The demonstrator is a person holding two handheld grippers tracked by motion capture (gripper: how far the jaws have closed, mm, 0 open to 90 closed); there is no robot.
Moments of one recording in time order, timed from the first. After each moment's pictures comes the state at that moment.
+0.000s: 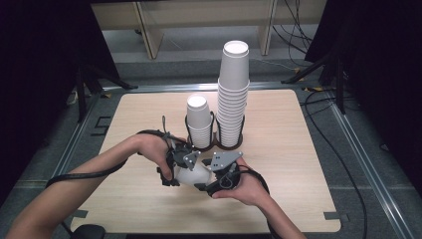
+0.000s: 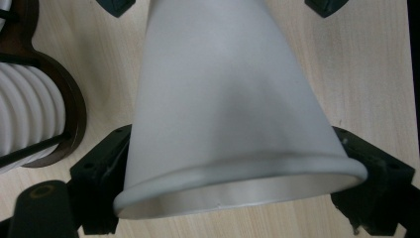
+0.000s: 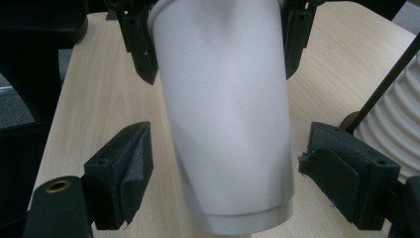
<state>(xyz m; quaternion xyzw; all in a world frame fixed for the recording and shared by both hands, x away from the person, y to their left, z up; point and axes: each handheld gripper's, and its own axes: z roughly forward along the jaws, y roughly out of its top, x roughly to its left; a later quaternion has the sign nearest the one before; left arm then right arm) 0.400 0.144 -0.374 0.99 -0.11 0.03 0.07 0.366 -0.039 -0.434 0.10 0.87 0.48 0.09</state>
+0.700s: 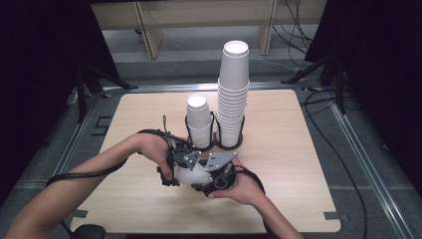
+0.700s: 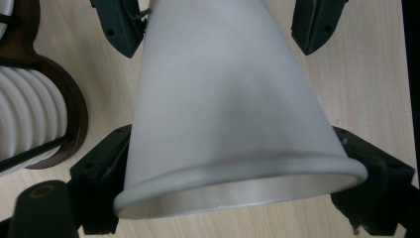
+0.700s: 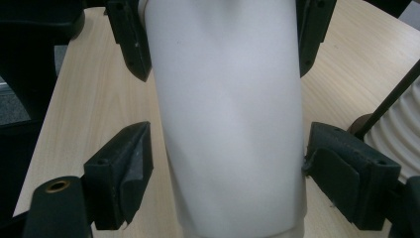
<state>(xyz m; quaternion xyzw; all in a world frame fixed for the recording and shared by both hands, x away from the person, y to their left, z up) 0.398 0.143 -0.373 0.99 -0.11 0.02 0.08 0.369 -0.028 -0.441 0.10 0.87 0.48 0.08</state>
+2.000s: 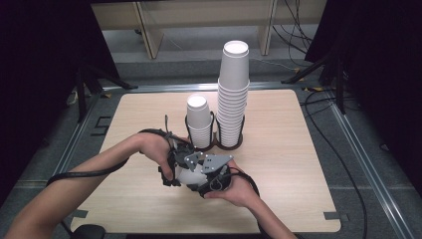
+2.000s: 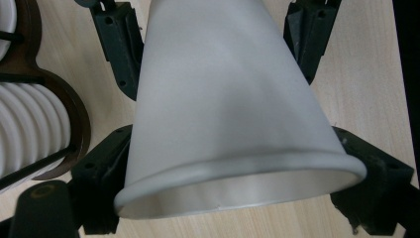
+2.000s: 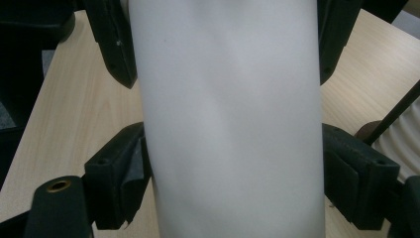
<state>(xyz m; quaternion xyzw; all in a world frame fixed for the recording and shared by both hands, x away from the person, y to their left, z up) 0.397 0.139 -0.370 0.99 -0.13 0.02 0.08 0.371 -0.017 -0.452 0.08 0.86 0.49 0.11</state>
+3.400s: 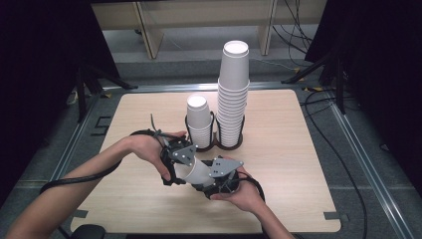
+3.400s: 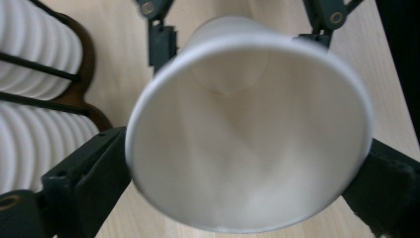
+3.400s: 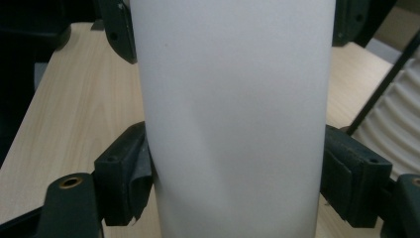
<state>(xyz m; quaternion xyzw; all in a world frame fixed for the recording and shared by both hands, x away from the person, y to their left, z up) 0.399 0.159 -0.364 0.97 -0.10 0.07 0.22 0.361 -0.037 -0.457 0.09 0.84 0.52 0.14</state>
